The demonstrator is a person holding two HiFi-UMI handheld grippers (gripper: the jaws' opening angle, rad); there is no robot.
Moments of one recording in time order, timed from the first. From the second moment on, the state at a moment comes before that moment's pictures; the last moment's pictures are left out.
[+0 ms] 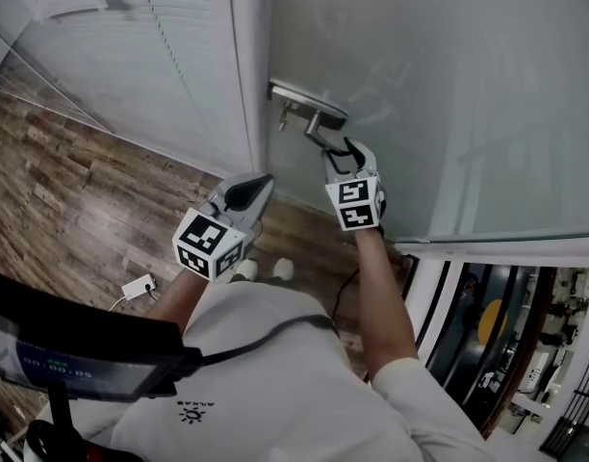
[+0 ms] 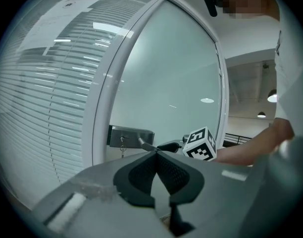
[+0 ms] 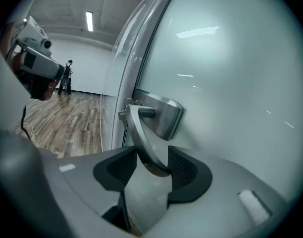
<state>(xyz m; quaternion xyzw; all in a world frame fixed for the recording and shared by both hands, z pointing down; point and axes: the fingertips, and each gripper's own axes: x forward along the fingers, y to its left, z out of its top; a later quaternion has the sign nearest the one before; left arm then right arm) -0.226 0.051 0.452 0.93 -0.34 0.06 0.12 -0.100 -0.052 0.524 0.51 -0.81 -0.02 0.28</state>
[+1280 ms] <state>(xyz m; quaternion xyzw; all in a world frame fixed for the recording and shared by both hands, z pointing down) -0.187 0.043 0.447 0.93 -0.35 0.08 0.10 -0.080 -0.112 0.501 0.47 -0.74 -0.22 0.42</state>
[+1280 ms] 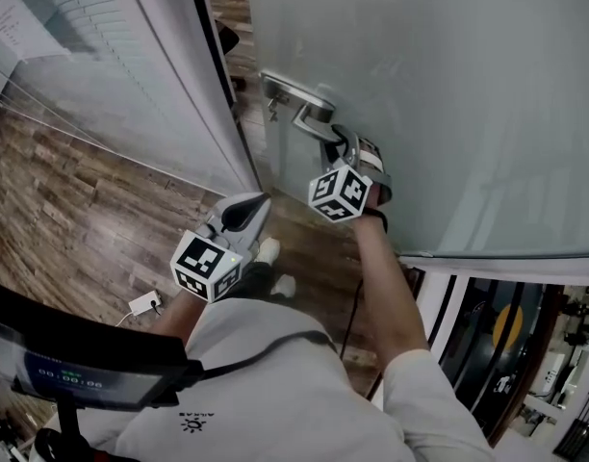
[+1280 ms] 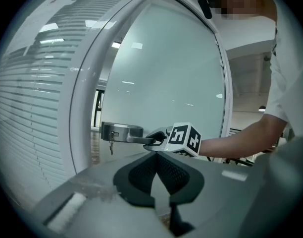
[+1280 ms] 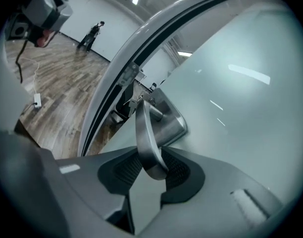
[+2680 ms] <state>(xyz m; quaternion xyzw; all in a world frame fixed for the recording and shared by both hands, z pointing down) -0.029 -0.182 0.445 0.96 -0.24 0.09 0.10 0.030 -0.313 0.515 0.49 -0.75 -0.14 0.43</state>
